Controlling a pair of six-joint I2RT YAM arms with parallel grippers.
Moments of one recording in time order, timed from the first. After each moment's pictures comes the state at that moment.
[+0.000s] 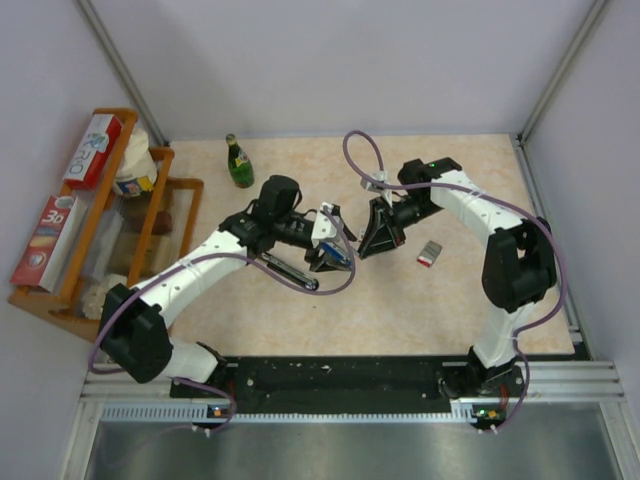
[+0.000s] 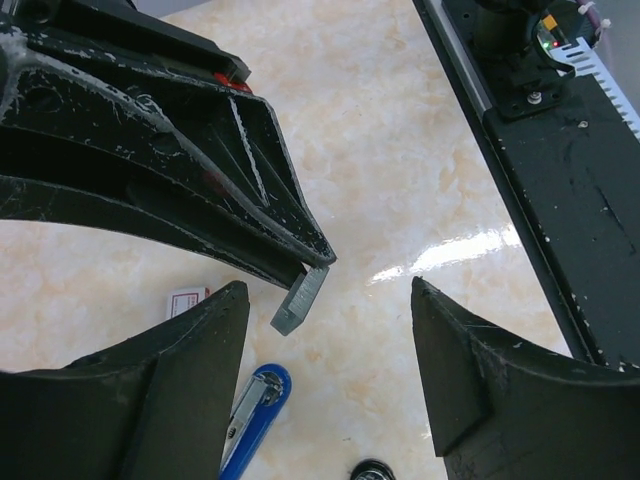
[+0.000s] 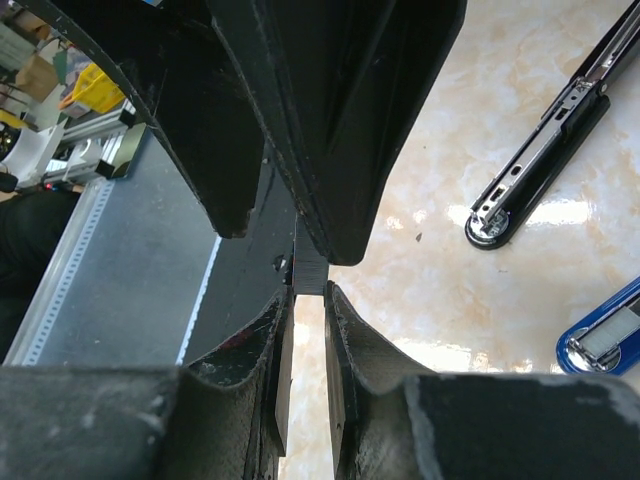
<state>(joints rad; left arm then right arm) -0.61 1.40 1.11 -0.29 1.03 0.70 0.39 1.83 1.53 -1.34 -1.35 -1.10</state>
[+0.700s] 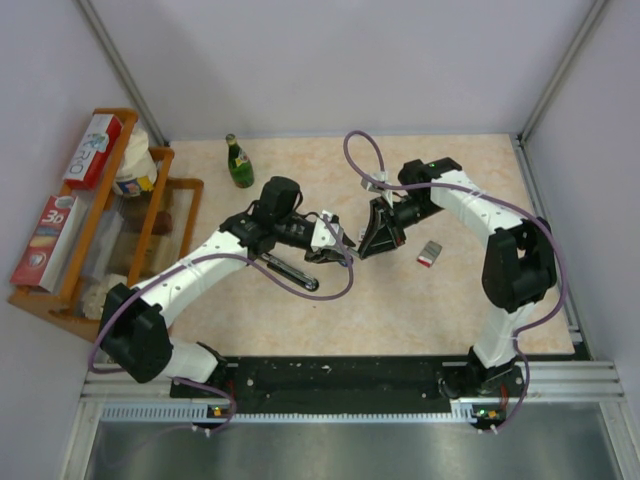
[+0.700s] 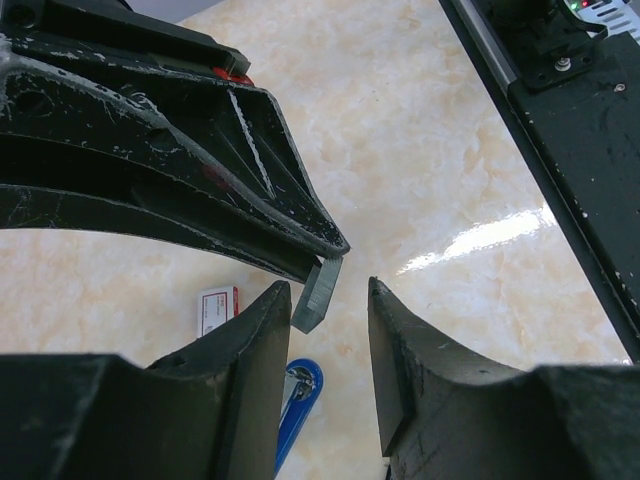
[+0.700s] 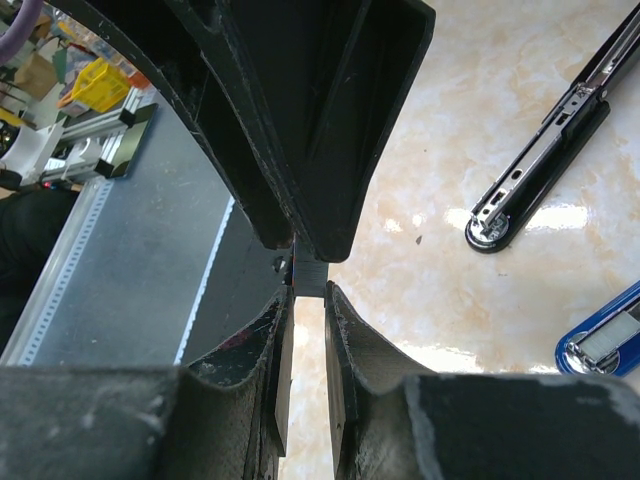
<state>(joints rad) -0.62 1.40 1.10 -0.30 1.01 0.84 0.39 1.83 1.53 -1.35 -1.36 -1.12</state>
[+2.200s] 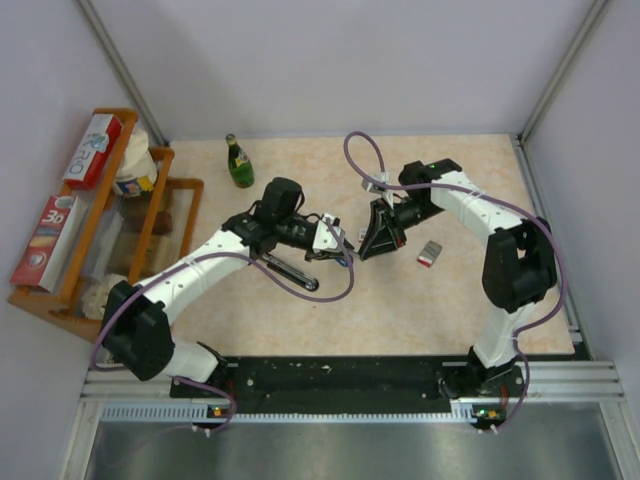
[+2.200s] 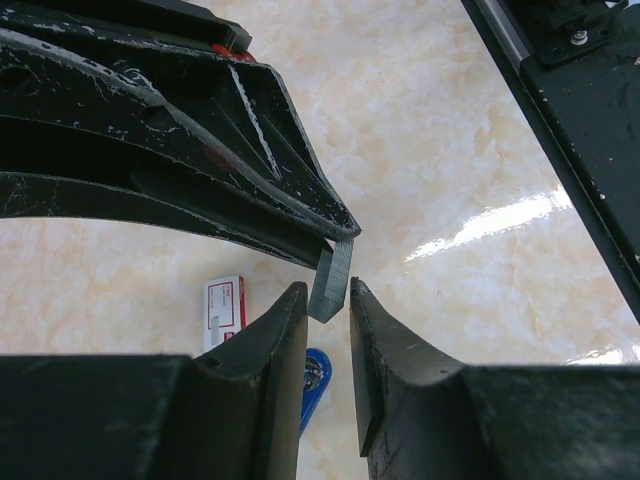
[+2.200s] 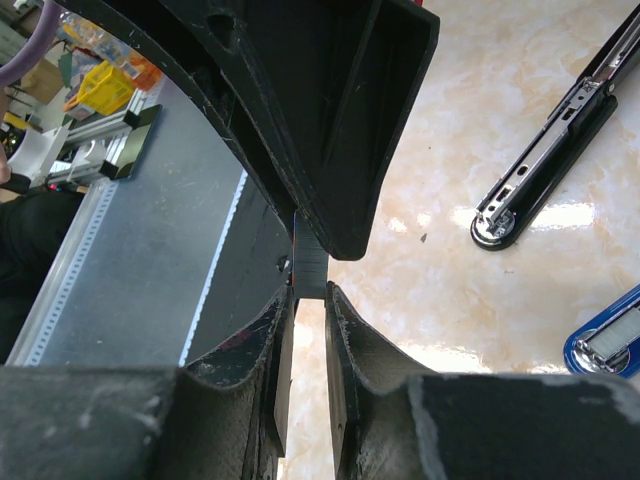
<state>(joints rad) -0.62 1.41 1.10 -0.32 0.98 0.89 0.39 1.83 1.51 -1.35 -1.36 -1.13</state>
